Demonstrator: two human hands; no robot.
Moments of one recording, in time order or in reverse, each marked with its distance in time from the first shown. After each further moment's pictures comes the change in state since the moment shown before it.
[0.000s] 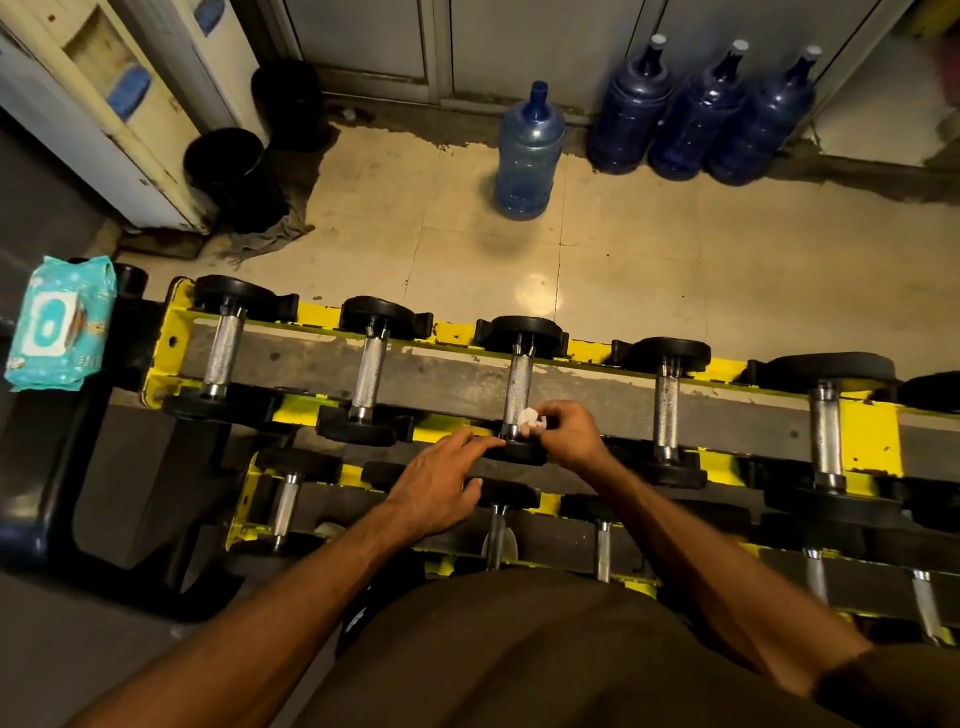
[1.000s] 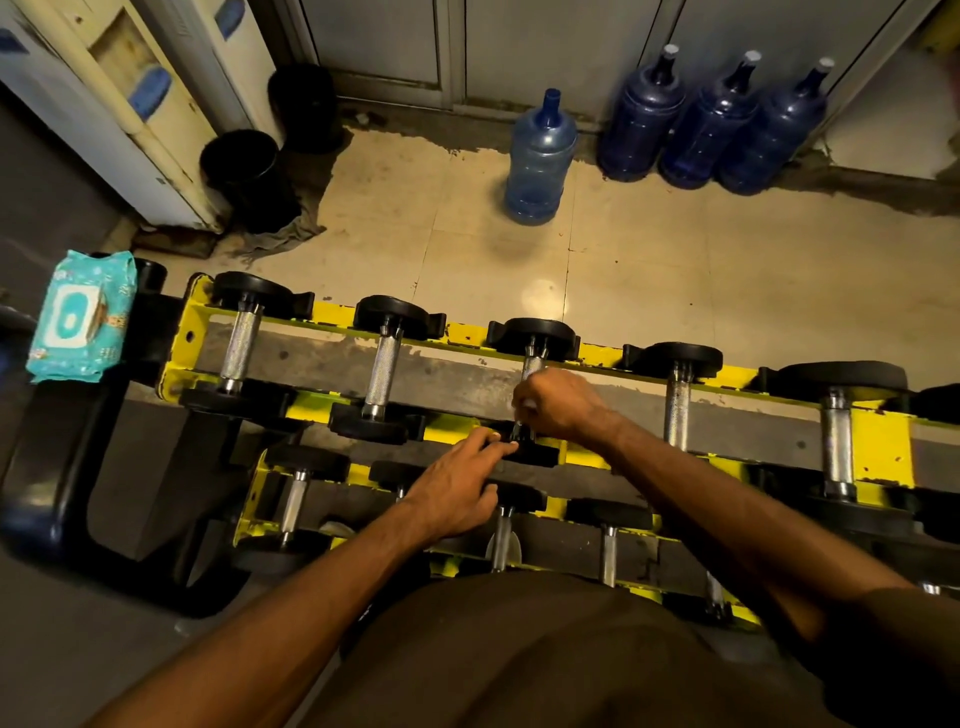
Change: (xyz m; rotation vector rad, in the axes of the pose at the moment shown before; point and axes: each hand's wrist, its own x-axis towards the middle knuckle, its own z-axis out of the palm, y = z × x) left_hand -0.002 0.003 0.005 -0.019 -0.056 0.001; right_hand 0.019 -0.059 -0.014 -0.916 -0.111 -0.518
